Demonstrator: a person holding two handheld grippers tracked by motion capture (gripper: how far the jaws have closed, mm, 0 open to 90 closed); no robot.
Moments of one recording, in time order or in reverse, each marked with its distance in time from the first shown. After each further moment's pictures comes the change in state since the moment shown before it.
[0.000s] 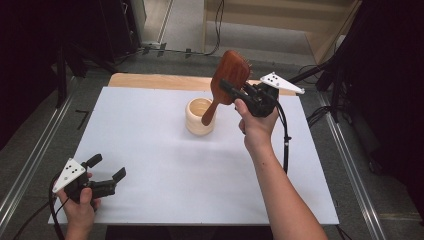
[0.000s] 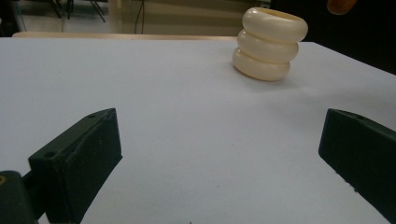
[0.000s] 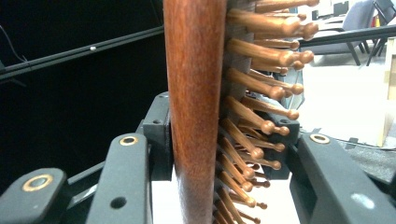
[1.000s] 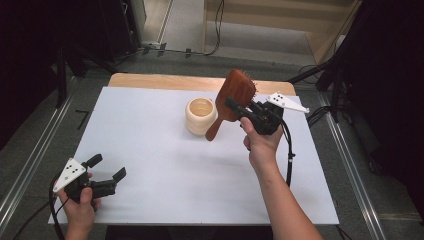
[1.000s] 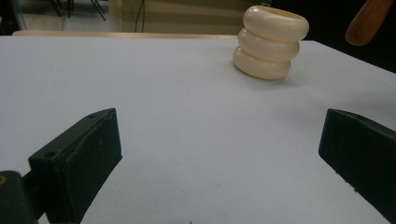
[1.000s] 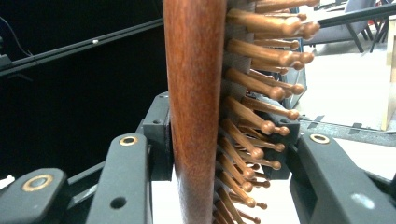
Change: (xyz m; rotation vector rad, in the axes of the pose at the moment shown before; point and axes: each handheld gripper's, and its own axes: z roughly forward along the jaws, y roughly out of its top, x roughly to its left) left arm 0.000 0.000 0.000 0.008 0.002 0.002; right arm -0.001 -0.033 -0.029 0.017 0.005 0.034
